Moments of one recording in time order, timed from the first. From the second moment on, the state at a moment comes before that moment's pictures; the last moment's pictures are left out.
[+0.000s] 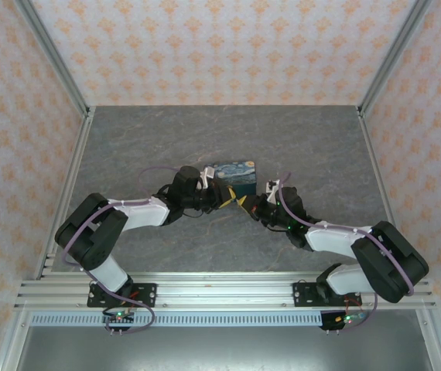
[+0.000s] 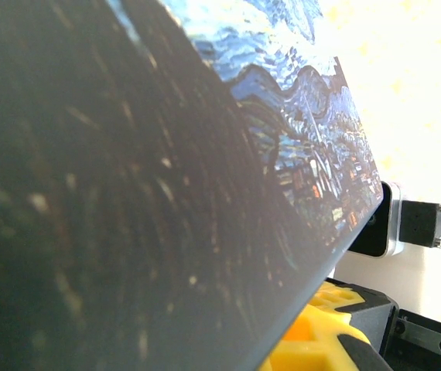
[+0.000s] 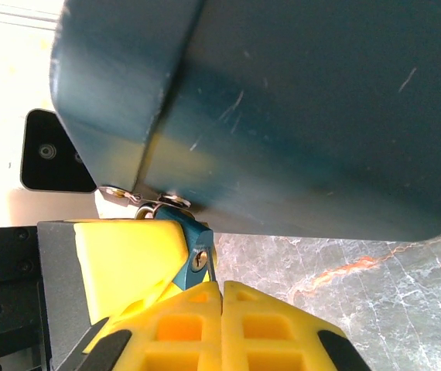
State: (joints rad) left arm -0.58 1.63 0.72 0.39 0.52 -1.17; right arm 0.61 1.33 0.36 0.56 -0.34 1.25
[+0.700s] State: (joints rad) left arm -0.58 1.63 0.73 0.37 0.52 -1.17; right arm 0.59 1.30 0.36 0.55 -0.35 1.25
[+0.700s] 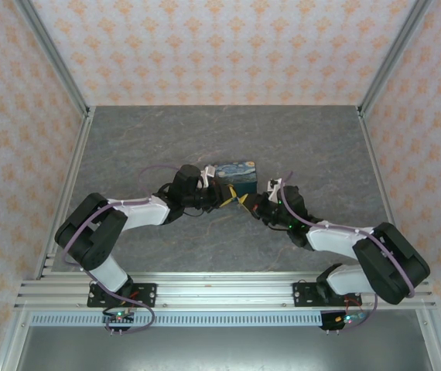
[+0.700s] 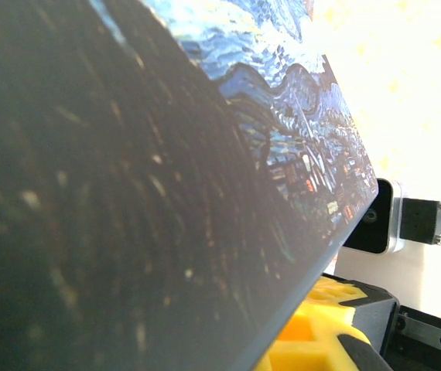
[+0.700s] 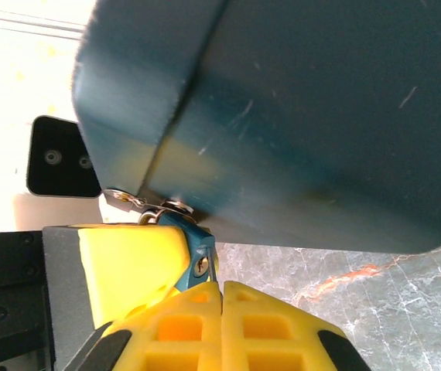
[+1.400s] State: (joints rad) left arm -0.58 1.63 0.73 0.37 0.52 -1.17; right arm 0.58 1.28 0.36 0.53 -0.35 1.24
